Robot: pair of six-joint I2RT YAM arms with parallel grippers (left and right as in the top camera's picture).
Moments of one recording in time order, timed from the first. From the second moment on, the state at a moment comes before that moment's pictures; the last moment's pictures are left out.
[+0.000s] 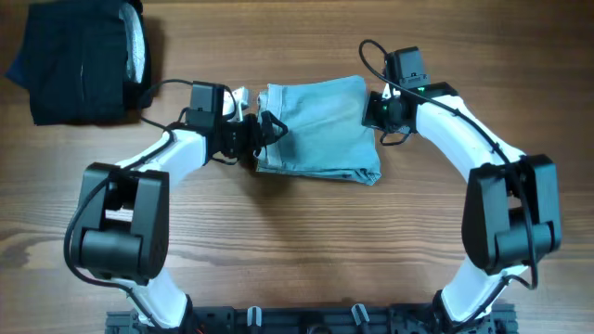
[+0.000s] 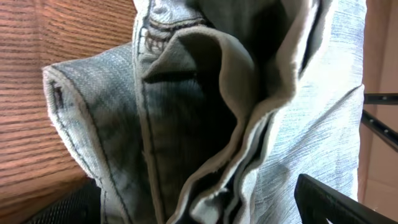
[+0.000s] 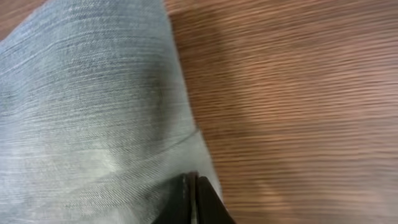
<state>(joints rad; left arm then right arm) -0.18 1.89 1.00 -0.15 0.59 -0.46 0.21 1.92 1.28 -0.54 -0.11 0.43</state>
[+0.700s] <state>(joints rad) -0.23 1.94 0.99 -0.11 0.54 -0.51 0.31 1.94 1.28 -0.44 -0.21 0.44</state>
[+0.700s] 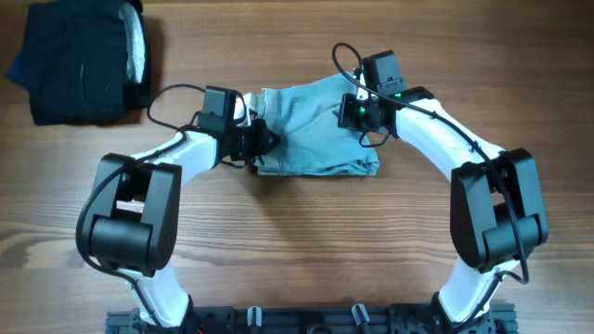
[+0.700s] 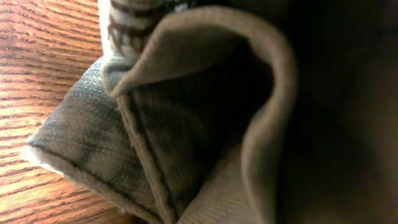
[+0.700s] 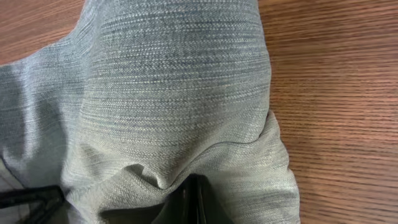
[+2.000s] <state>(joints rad) 0.52 1.80 1.04 0.82 0.43 -1.01 0.21 1.61 1.29 -0.76 -0.22 0.39</state>
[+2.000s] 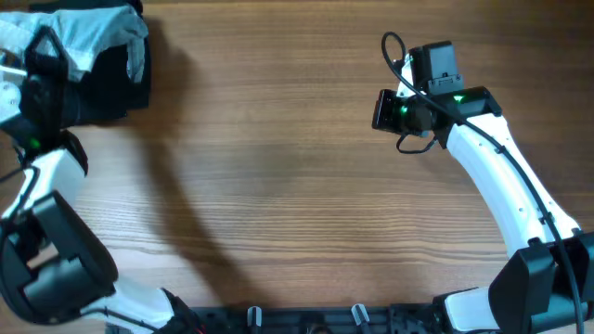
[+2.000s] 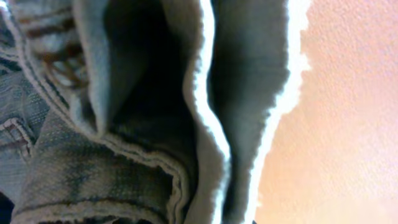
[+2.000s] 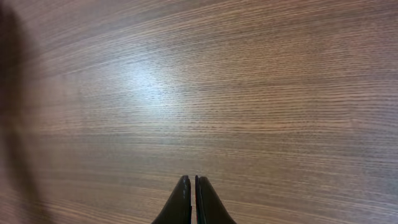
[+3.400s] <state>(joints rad) 0.58 1.26 1.51 -0.97 0.38 -0.38 0.21 1.26 1.29 -0.87 -0.23 0.39</state>
